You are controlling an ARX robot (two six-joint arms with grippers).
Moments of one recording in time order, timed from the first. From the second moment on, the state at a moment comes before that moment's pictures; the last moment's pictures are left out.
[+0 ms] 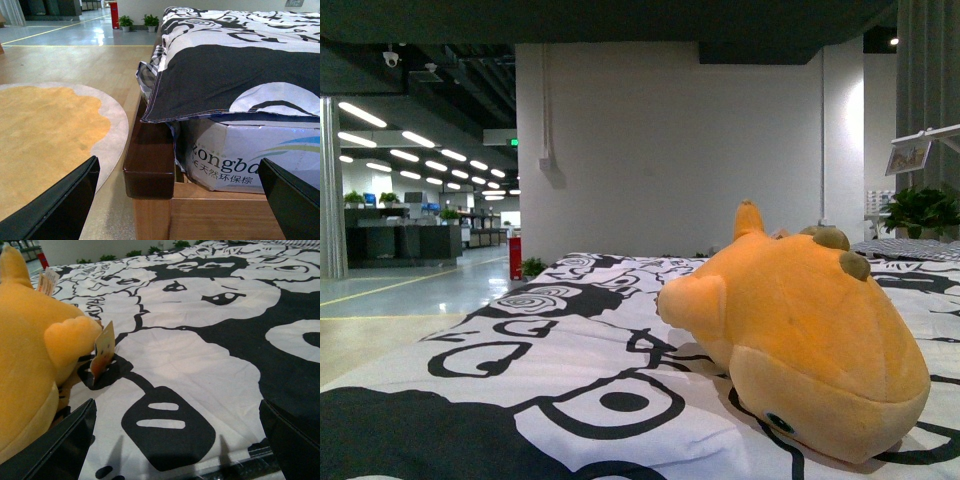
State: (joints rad) left arm 0.00 0.00 0.01 0.00 0.00 0.00; right arm -0.01 0.86 0.46 0.35 0.15 0.17
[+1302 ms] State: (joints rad) left arm 0.00 0.00 0.01 0.00 0.00 0.00; right arm 0.12 1.08 0.74 0.15 -0.04 0.28
